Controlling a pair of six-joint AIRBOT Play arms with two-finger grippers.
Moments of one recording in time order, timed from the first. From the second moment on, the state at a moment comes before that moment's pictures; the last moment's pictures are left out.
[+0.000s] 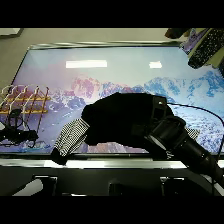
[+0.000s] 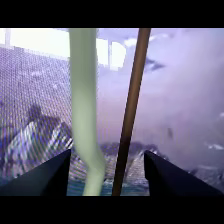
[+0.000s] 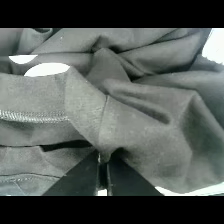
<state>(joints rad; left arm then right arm) 0.53 -1.19 0.70 1.45 -0.99 -1.13 0.76 -0.94 0.97 -1.83 1.36 2.58</state>
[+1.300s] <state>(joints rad) 0.31 -0.99 0.91 1.37 -1.04 -1.26 0.76 -0.94 0.97 -1.94 1.32 2.58</state>
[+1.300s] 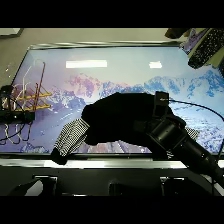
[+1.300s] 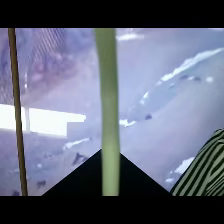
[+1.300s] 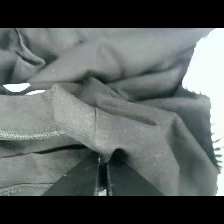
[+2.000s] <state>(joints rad) -0.09 -0.70 0.96 1.34 -1.17 -1.25 0.51 -0.97 0.97 -1.71 1.20 2.39</state>
